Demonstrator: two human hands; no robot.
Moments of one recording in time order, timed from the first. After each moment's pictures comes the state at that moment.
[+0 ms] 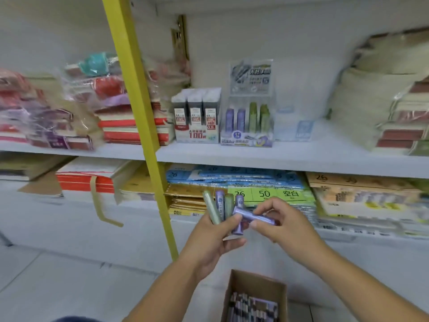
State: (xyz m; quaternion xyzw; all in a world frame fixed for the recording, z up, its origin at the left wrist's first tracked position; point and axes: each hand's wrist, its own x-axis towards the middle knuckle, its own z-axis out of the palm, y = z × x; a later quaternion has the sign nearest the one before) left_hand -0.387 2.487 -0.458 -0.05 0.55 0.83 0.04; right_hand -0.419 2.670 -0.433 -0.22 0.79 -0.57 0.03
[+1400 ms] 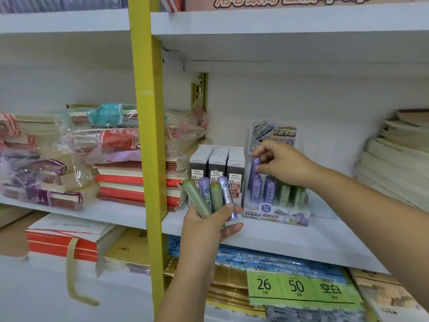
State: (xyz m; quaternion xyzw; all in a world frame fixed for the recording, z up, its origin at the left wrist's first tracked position) left_hand -0.493 2.432 -0.352 0.00 0.50 0.85 -0.19; right_hand -0.626 2.586 -0.247 -0.29 0.88 -0.34 -0.12
